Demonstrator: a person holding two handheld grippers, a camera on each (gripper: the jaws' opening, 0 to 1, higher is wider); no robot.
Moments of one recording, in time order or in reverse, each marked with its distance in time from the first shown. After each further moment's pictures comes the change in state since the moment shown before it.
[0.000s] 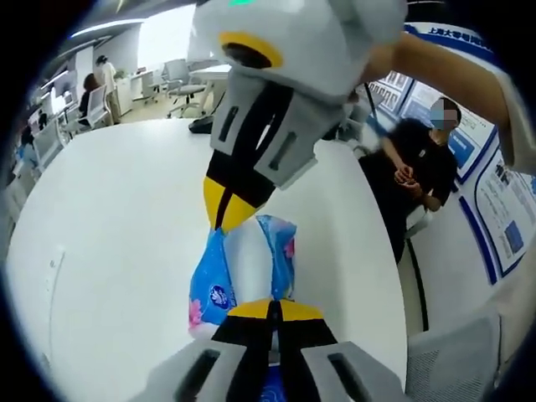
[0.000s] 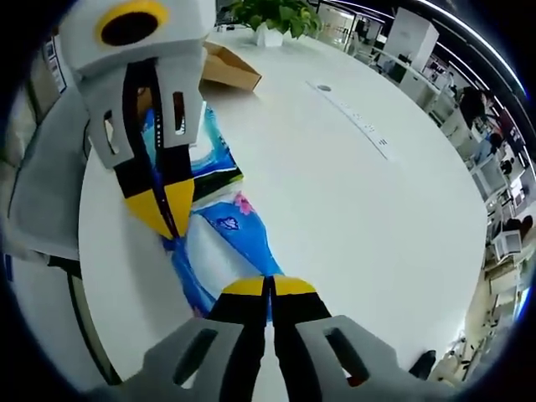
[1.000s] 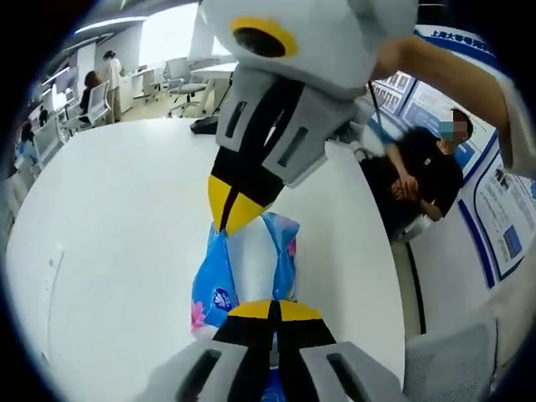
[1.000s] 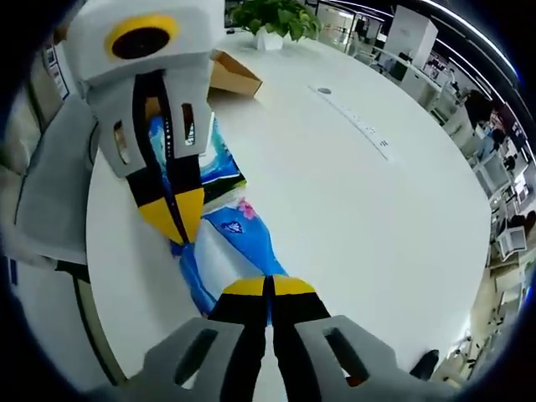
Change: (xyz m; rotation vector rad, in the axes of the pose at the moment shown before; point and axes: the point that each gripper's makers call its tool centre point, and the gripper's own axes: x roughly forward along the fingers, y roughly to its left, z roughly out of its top) left arm 0.002 0.003 0.004 -0.020 0.001 -0.010; right arm -0.002 0.001 0.002 0.016 -0.009 0.027
